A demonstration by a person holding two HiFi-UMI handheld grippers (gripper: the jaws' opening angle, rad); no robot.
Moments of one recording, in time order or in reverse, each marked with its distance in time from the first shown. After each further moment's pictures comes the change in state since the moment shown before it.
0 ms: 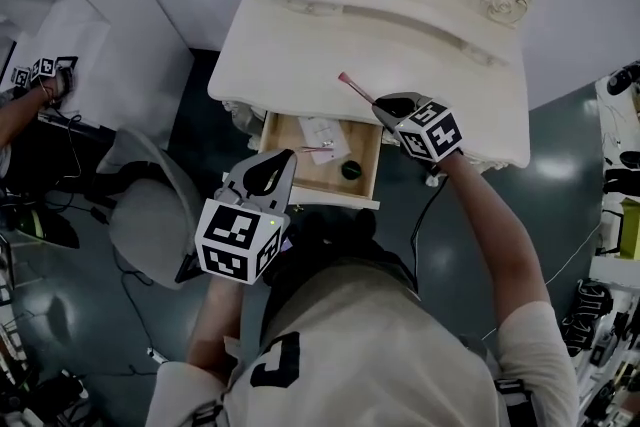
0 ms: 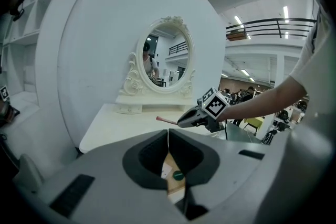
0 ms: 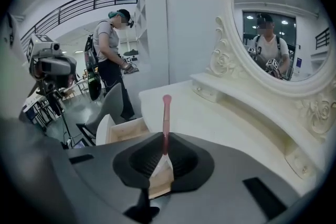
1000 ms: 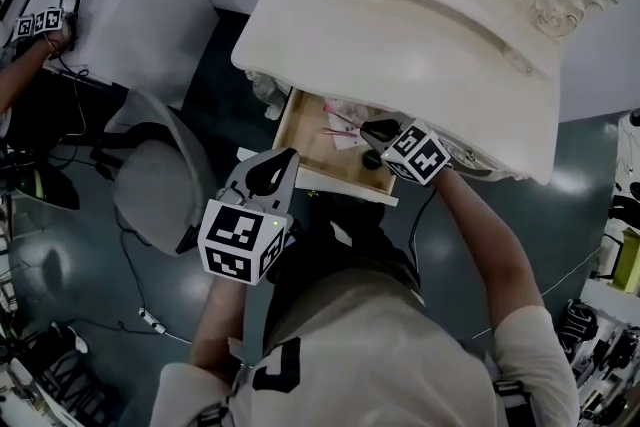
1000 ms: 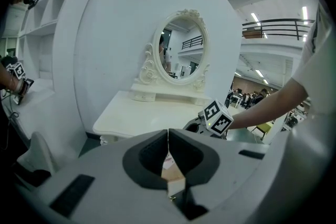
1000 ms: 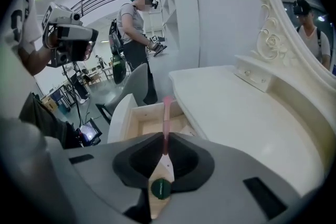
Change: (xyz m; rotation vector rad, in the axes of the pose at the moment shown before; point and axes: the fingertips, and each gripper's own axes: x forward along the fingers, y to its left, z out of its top) left arm -0.013 0.036 -0.042 -0.111 0.067 0.110; right arm 0.083 0.092 -0.044 -0.168 0.108 0.249
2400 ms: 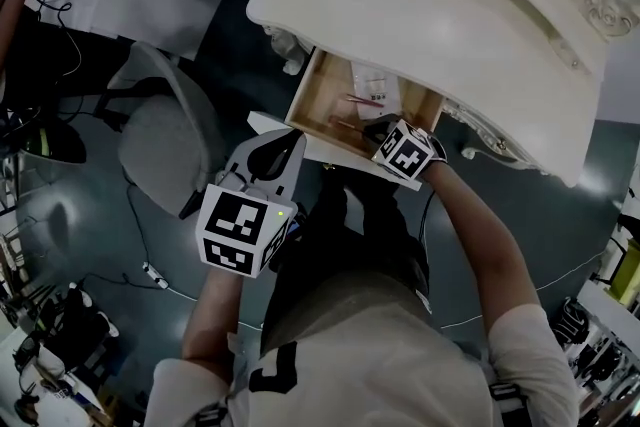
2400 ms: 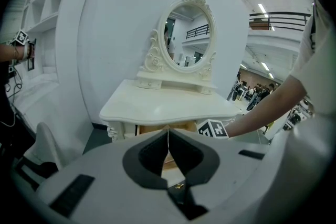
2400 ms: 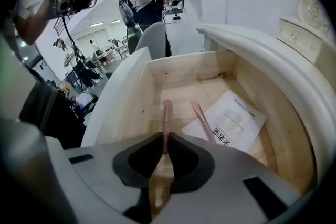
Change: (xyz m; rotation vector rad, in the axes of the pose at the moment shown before) left arm 0.010 0.027 -0.041 -0.010 0.114 0.049; right arm 0.103 0.062 -0.085 -0.109 0.235 0.175
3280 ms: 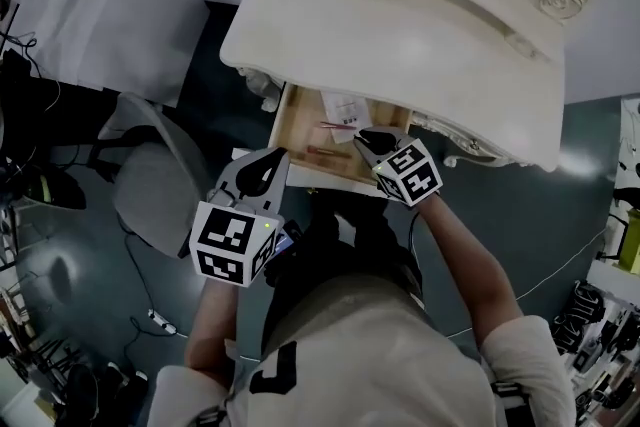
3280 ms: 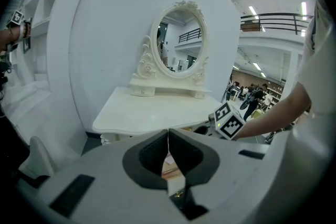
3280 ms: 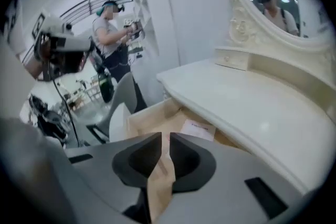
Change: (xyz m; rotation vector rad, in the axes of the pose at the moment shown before) left arm -0.001 -0.012 0.026 0.057 -0.049 -0.062; right arm -0.111 -0.029 0.038 0.380 -0.340 -0.251
